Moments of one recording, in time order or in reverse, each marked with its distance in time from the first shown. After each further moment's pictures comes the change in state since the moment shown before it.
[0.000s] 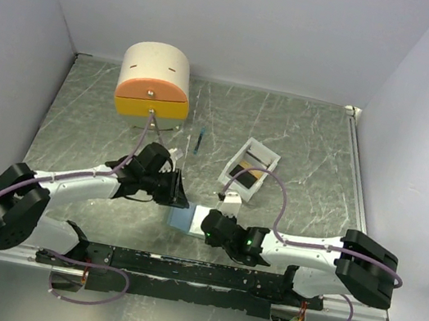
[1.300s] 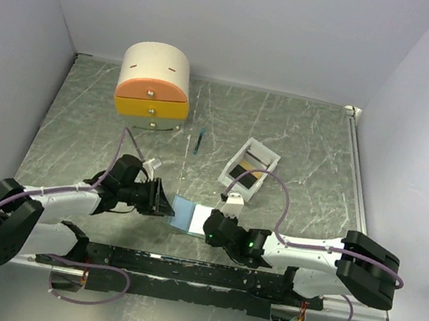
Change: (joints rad) left arm 0.163 -0.126 -0.324 0.225 0.161 0.013; right arm 0.000 -0.013 -0.037 0.062 0.015 0.027
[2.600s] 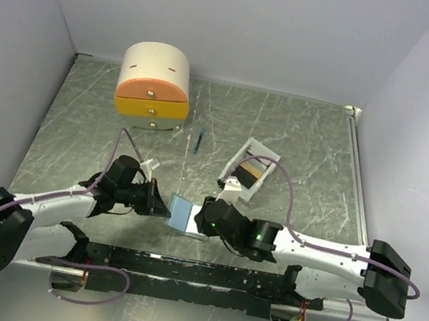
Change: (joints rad) left arm 0.000 -0.077 -0.014 -0.035 0.002 0.025; right arm -0.003 -0.121 0.165 -0.132 -0.050 -0.063
